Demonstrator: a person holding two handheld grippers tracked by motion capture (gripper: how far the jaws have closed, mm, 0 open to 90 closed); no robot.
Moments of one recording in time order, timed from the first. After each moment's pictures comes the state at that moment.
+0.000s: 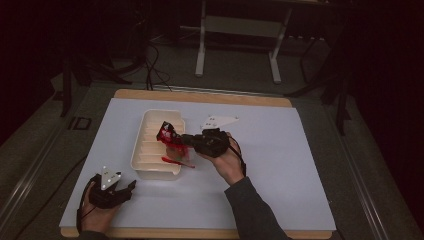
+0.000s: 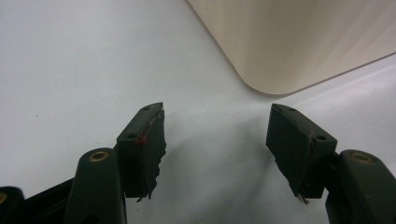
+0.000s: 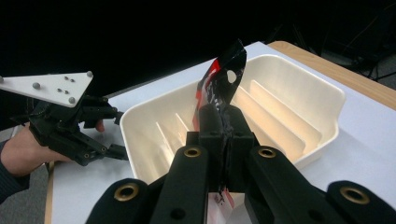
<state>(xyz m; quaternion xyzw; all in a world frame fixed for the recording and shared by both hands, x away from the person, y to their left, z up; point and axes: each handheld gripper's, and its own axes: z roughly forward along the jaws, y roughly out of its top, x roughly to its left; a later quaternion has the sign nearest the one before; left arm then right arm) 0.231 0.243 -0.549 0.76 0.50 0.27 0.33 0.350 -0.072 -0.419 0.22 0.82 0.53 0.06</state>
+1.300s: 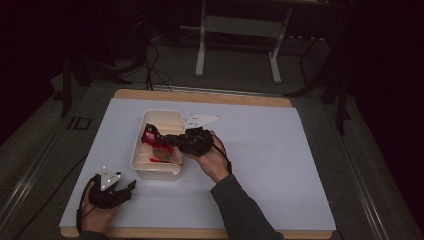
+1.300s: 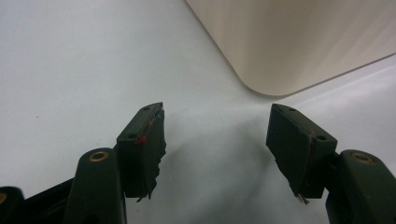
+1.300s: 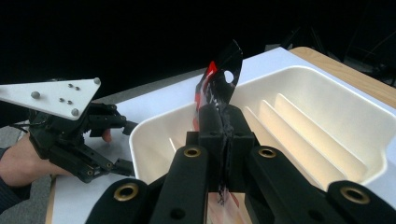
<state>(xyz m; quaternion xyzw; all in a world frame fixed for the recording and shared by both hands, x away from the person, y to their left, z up) 0.230 0.243 -0.549 0.76 0.50 0.27 0.33 0.355 -0.032 -0.425 0.19 0.82 0.53 0.04</state>
